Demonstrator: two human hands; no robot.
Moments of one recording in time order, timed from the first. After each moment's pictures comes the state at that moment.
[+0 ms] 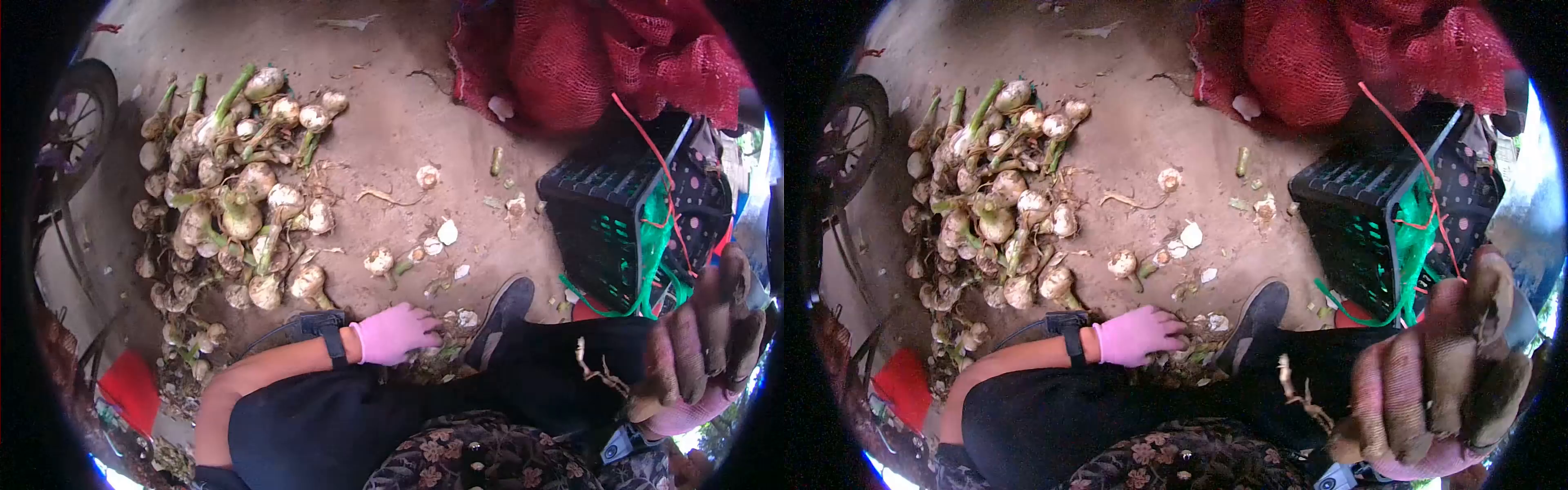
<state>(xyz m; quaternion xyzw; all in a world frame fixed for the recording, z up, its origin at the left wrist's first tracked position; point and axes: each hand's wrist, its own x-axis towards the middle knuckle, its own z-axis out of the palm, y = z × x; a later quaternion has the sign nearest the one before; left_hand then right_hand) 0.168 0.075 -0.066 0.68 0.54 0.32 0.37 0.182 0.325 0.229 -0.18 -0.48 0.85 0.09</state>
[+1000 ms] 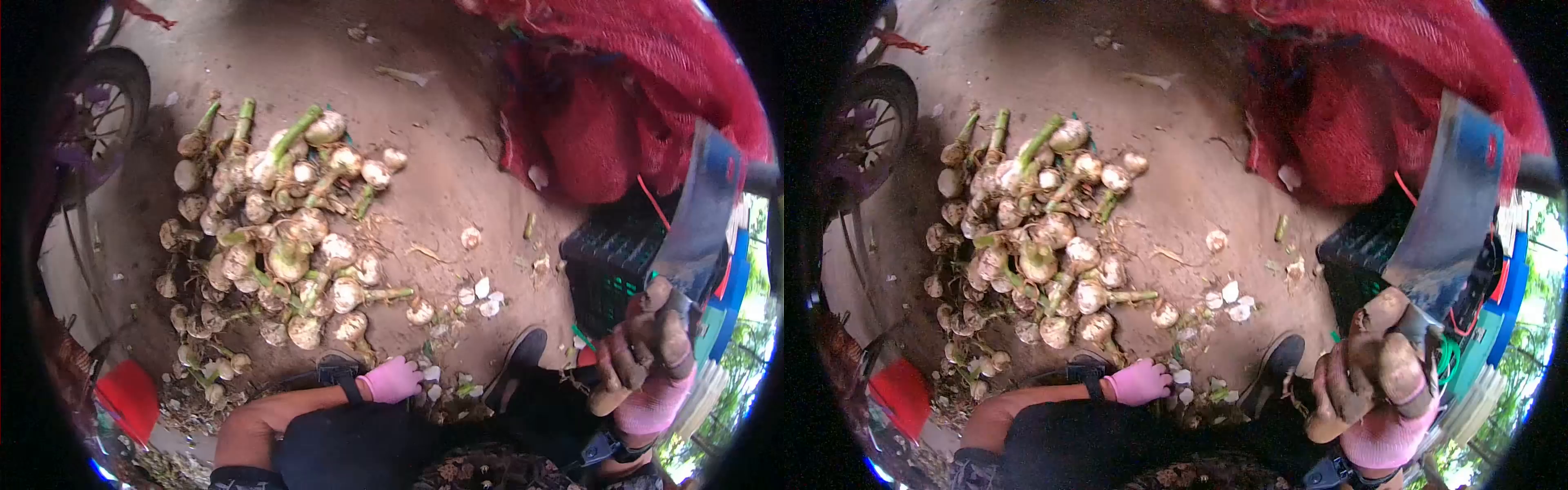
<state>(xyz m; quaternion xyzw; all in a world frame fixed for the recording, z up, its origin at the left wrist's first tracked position) 0.168 0.011 -0.085 0.70 0.55 0.18 0.40 0.118 0.267 0.201 -0.41 -0.52 0.74 0.13</state>
